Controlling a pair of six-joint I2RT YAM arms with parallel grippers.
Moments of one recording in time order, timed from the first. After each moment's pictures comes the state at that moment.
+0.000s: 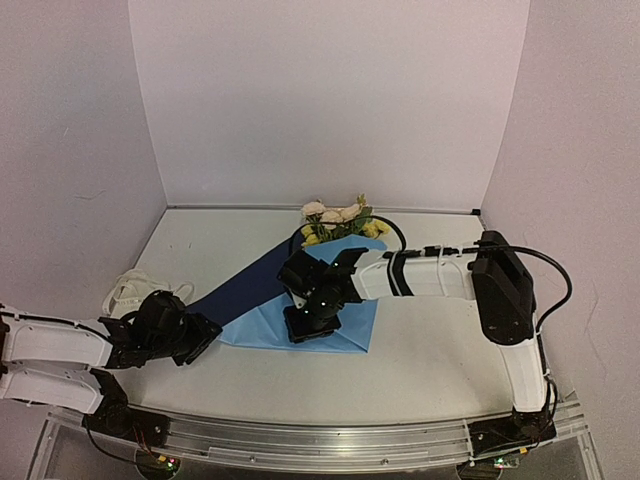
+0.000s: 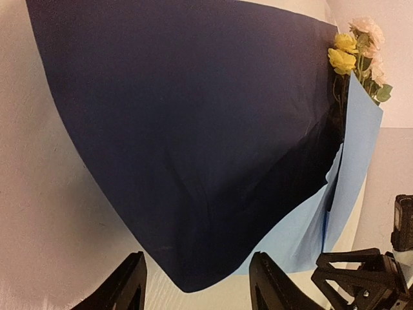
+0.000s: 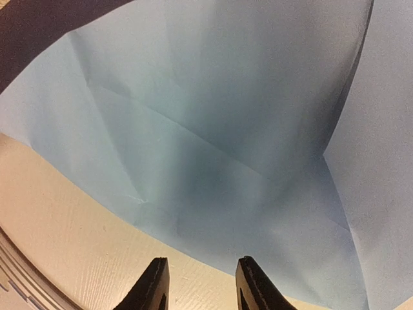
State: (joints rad) left arm -0.72 1.07 0.24 0.07 -0.10 -1.28; right arm 1.07 2.18 1.71 -0.69 -0.03 0.63
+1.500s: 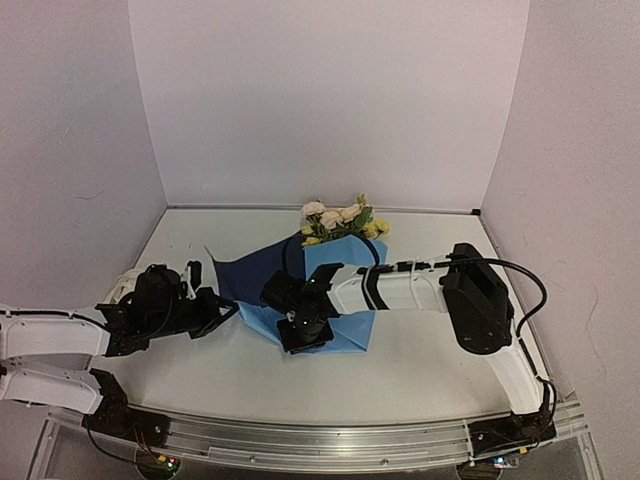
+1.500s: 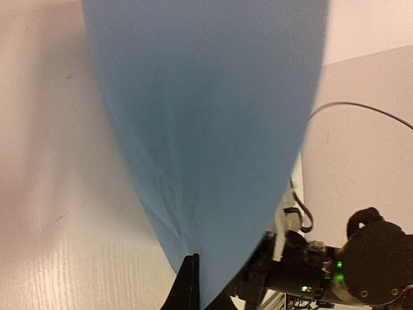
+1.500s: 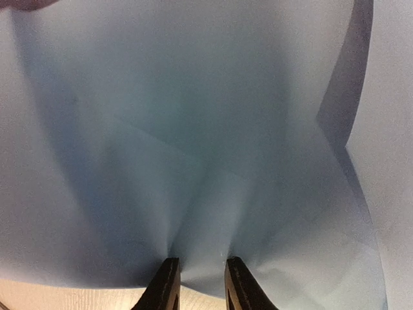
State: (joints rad) left arm -0.73 1.05 0.37 0.22 0.10 -1.05; right arm 1.12 2.32 1.83 -0.80 0.13 0.72
